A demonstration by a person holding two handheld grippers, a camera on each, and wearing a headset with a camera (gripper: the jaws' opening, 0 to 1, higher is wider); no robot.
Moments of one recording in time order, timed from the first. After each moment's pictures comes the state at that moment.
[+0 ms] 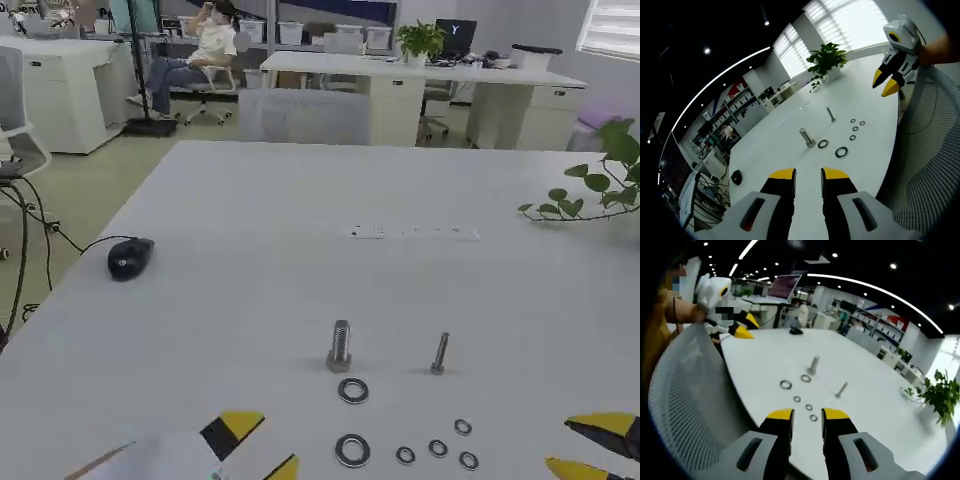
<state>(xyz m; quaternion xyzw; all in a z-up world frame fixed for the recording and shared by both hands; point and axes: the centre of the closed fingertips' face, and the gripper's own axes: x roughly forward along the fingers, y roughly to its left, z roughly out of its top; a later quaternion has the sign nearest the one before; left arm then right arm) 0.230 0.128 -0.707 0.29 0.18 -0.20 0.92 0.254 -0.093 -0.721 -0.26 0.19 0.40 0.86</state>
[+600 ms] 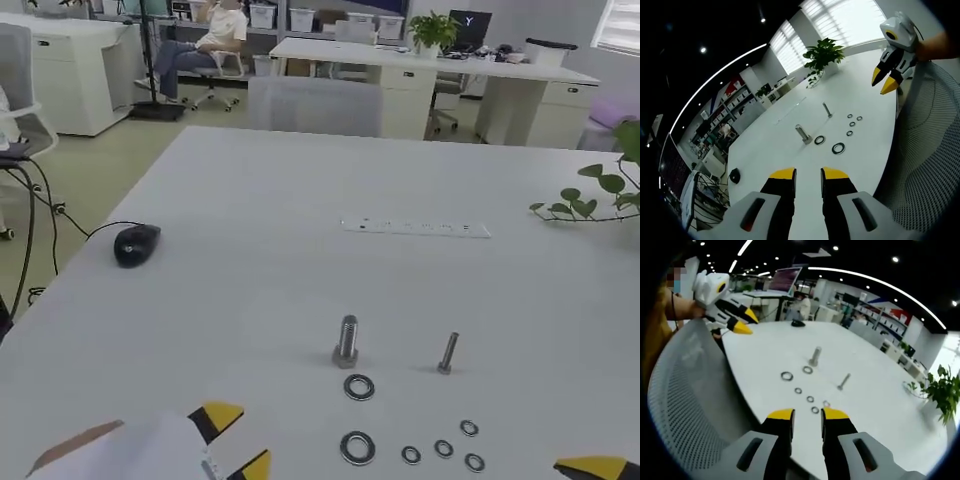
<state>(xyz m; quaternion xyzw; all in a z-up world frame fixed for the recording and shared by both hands) 0.229 0.127 -0.711 0.30 0.19 -0.20 0.91 0.251 -0.092 -0.727 -0.27 0.20 0.41 0.85</state>
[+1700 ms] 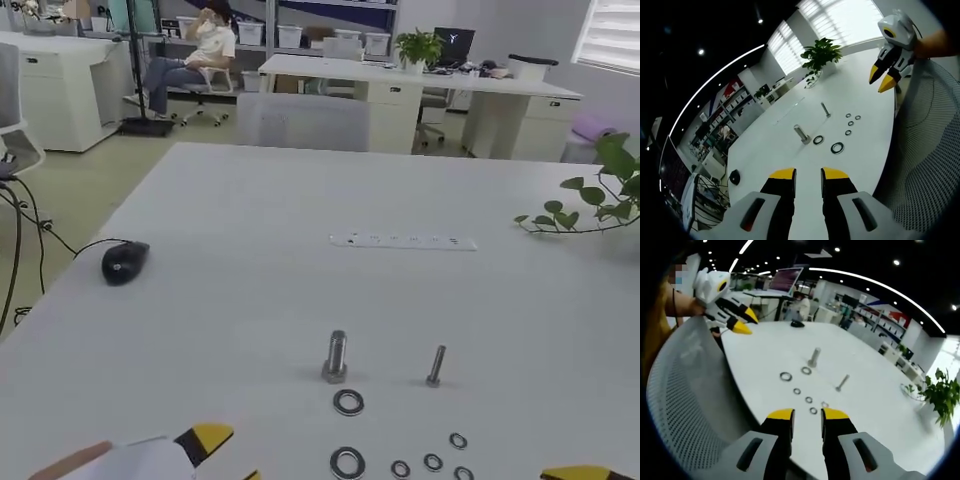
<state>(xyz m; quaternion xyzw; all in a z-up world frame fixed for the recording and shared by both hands) 0.227 0.126 -0.712 0.31 0.19 -0.21 0.91 0.252 -0.093 -0.726 -0.28 0.19 0.40 0.85</state>
